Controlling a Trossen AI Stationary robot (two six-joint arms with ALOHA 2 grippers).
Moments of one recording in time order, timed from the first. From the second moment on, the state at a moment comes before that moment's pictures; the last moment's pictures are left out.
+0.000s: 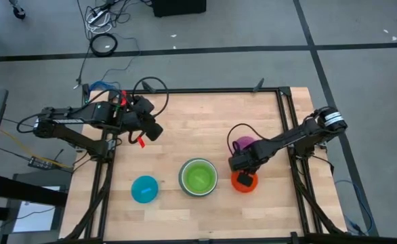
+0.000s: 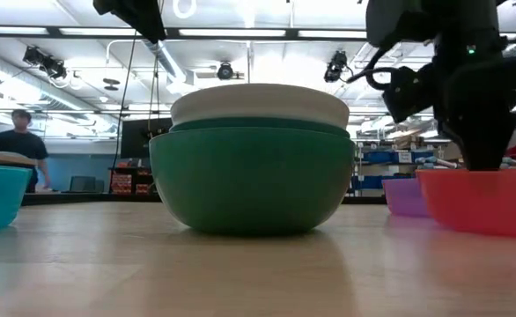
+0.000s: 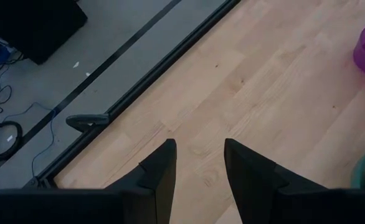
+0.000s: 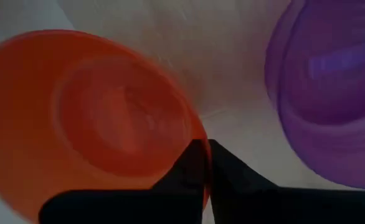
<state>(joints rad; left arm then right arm) -0.06 1.22 1.40 -1.23 -0.69 -0.61 0.28 1.59 0.97 -0.92 -0.02 0.77</state>
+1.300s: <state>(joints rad) -0.06 1.22 1.40 -1.22 -0.70 -0.61 0.14 1.68 1.28 -0.48 -0.05 0.44</state>
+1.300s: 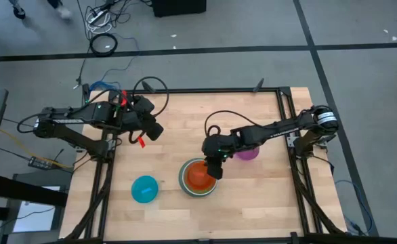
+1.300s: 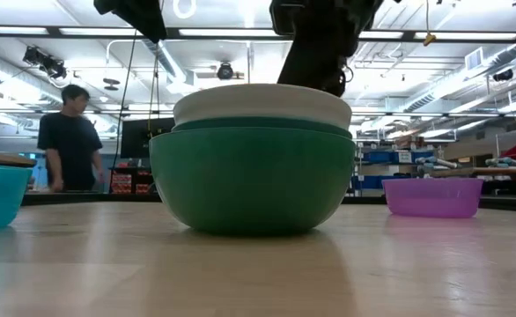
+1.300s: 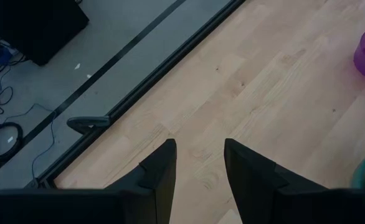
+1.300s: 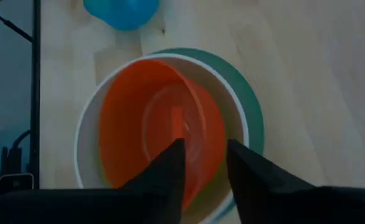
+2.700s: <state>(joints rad) -0.06 1.22 1.40 -1.23 -0.70 -0.61 0.20 1.56 1.41 -1.09 0.48 0.54</state>
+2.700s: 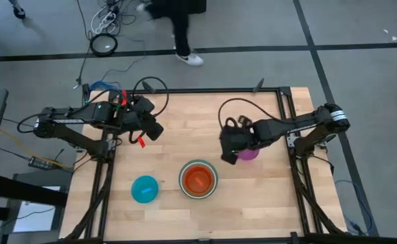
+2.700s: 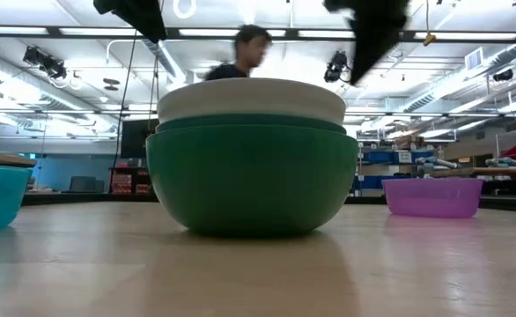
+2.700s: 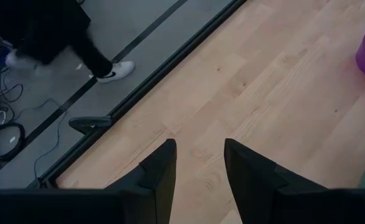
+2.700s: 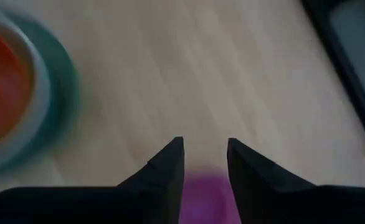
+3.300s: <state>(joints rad) -0.06 1.22 1.40 -1.23 -0.70 -0.61 0.16 1.57 1.07 -0.99 0.14 0.71</state>
